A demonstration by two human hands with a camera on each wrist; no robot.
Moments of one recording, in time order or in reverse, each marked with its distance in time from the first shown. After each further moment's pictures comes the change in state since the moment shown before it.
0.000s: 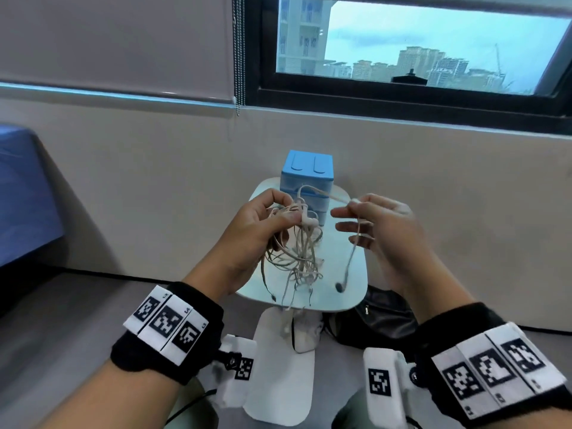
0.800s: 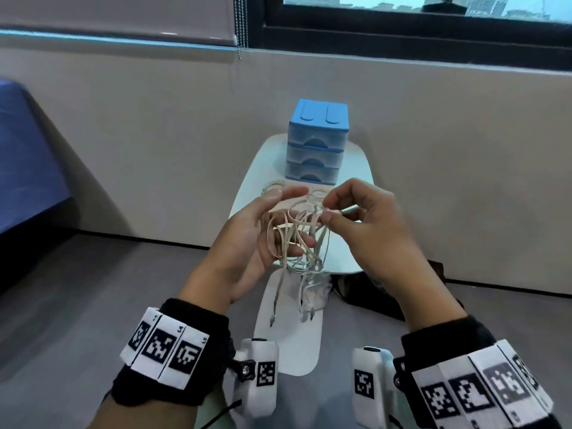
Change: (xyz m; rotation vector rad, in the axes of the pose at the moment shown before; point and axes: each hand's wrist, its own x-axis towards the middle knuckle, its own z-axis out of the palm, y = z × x) left_hand -0.035 -0.038 0.004 -0.376 -0.008 -0.282; right_hand -0.012 0.067 0.014 -0.390 -0.124 -0.274
